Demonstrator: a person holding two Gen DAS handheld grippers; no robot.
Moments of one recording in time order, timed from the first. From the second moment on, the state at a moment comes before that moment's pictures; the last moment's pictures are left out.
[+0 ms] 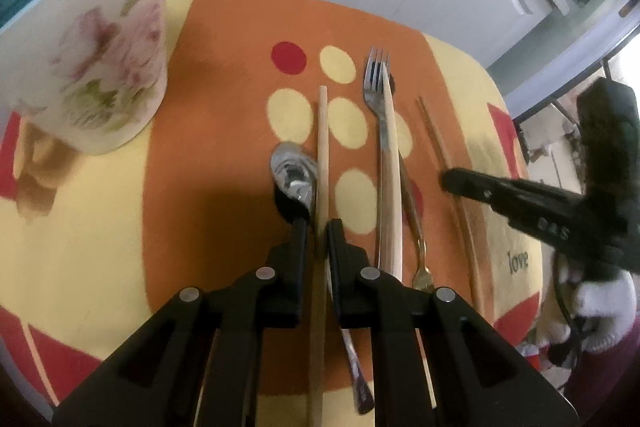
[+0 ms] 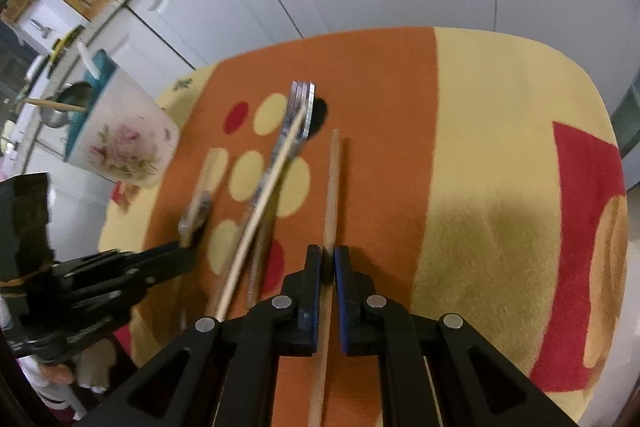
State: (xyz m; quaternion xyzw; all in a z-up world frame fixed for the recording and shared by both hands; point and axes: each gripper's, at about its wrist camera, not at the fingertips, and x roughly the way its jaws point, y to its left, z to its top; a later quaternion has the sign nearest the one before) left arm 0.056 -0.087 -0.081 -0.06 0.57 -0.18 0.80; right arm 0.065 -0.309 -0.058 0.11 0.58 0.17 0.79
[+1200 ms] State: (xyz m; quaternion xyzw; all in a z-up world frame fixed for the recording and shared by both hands) left arm 0.057 -0.094 -0.026 -0.03 0.48 -0.21 0.85; right arm 0.052 -0.309 0.001 0.11 0.51 0.21 0.83
